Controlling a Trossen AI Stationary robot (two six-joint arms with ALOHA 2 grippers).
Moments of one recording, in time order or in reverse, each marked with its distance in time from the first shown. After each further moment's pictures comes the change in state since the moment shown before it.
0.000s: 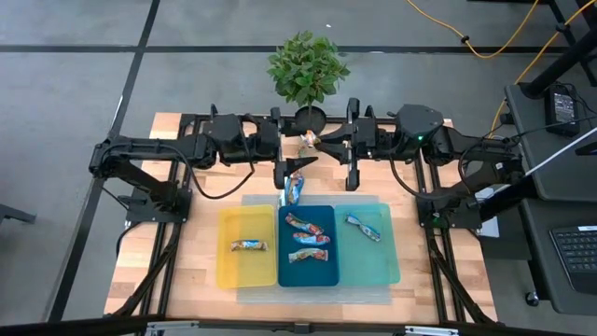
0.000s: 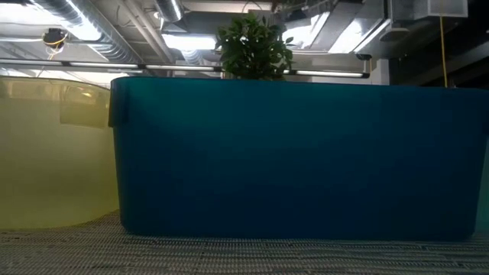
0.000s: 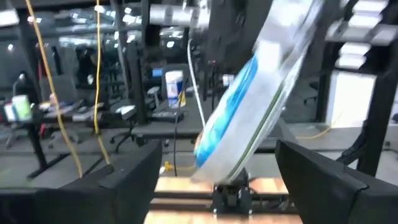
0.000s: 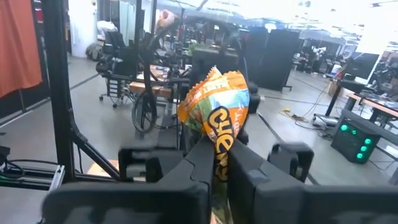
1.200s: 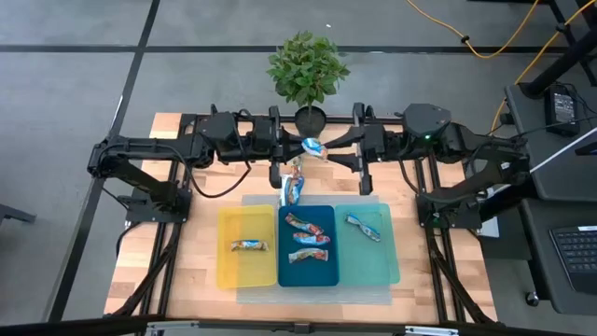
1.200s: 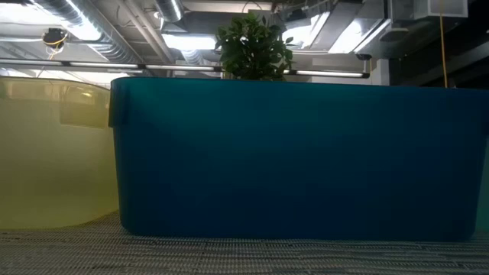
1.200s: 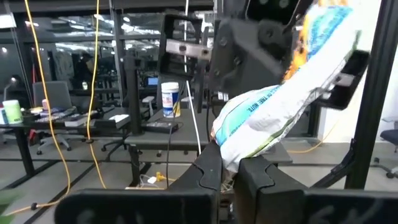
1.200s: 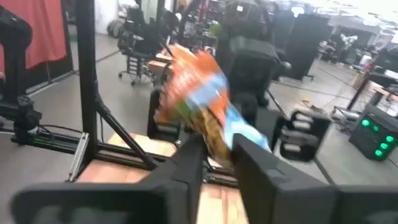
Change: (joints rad) left arm 0.000 -0.017 0.000 0.034 0.034 -0.047; right arm 0.001 -0.050 -0.001 -0.147 -0.080 -0.041
